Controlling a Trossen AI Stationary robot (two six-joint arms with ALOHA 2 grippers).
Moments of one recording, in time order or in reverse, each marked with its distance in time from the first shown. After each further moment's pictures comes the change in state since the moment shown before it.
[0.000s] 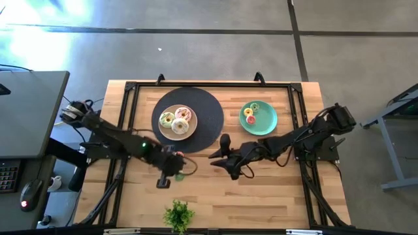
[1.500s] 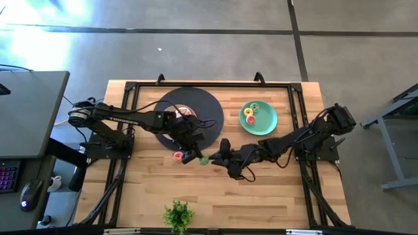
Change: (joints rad) left arm 0.408 0.103 0.203 0.152 0.401 -0.078; right arm 0.016 0.002 0.002 -0.020 0.051 -0.352
